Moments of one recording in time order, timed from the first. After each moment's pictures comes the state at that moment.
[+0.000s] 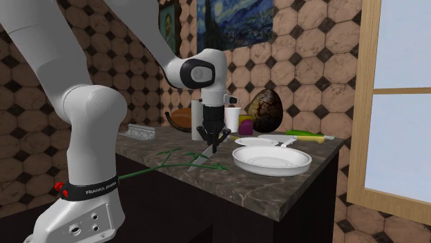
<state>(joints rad) 0.08 -0.45 -0.52 -2.78 -0.16 2.42 -0.57</state>
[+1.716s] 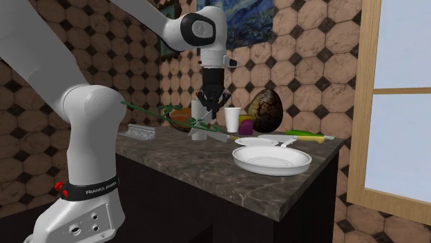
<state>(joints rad) 0.05 -0.65 -0.42 -2.58 -0.15 2.02 -0.51</state>
